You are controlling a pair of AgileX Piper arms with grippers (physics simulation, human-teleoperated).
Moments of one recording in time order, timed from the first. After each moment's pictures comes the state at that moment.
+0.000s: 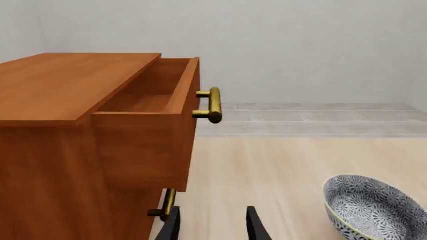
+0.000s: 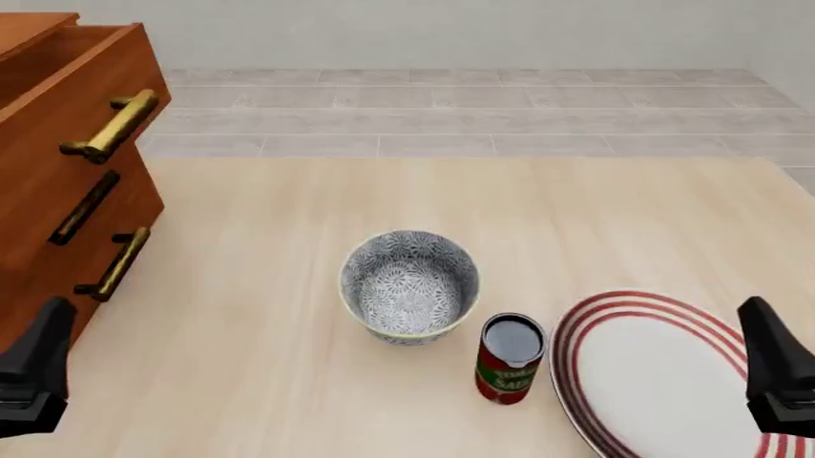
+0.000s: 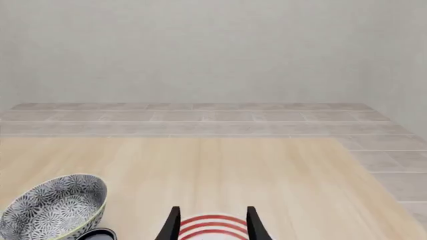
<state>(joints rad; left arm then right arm) 0.00 0.00 0.00 0.00 0.00 0.00 0.00 0.00 0.00 0.00</state>
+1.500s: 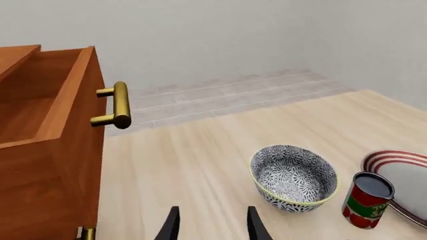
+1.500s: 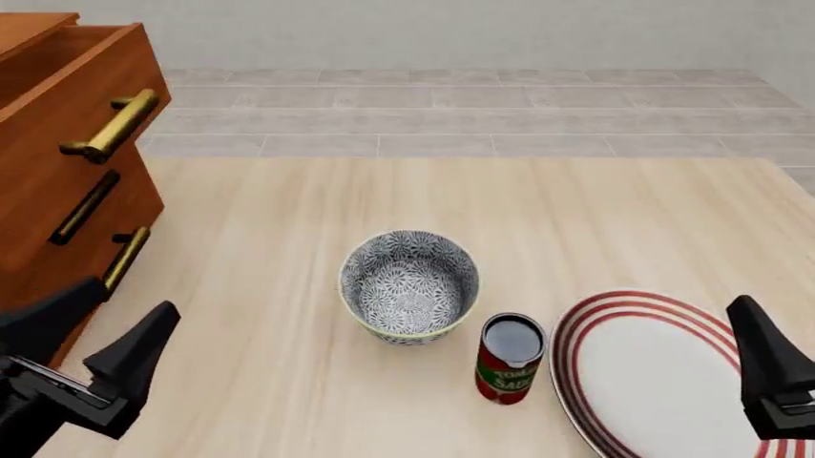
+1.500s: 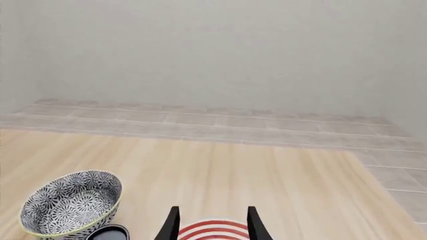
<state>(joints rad) -0.36 0.35 0.00 -0.26 0.01 0.08 0.00 -0.02 0.00 -0.03</state>
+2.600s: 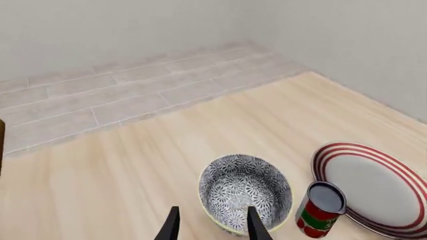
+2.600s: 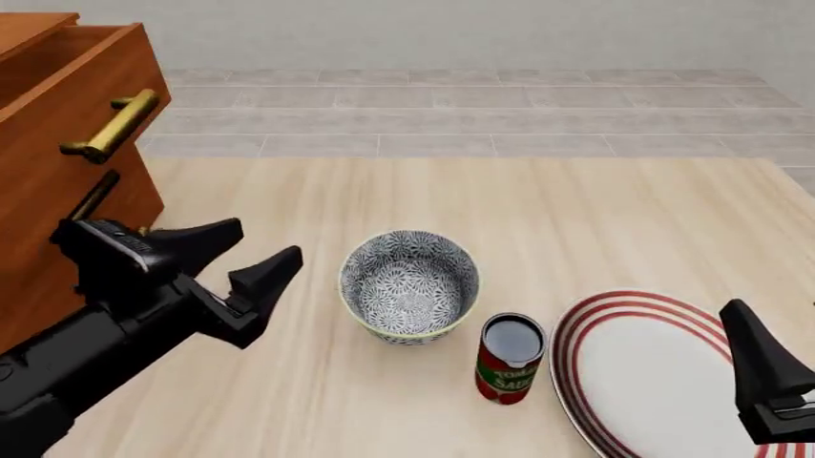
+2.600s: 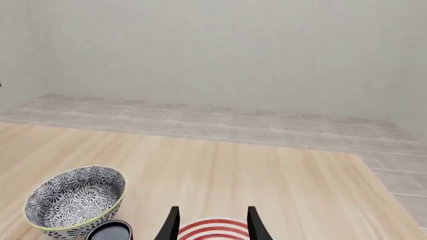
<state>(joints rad) -0.58 1.01 -0.26 -0.54 -0.05 0.10 0.00 -0.01 0.00 -0.05</state>
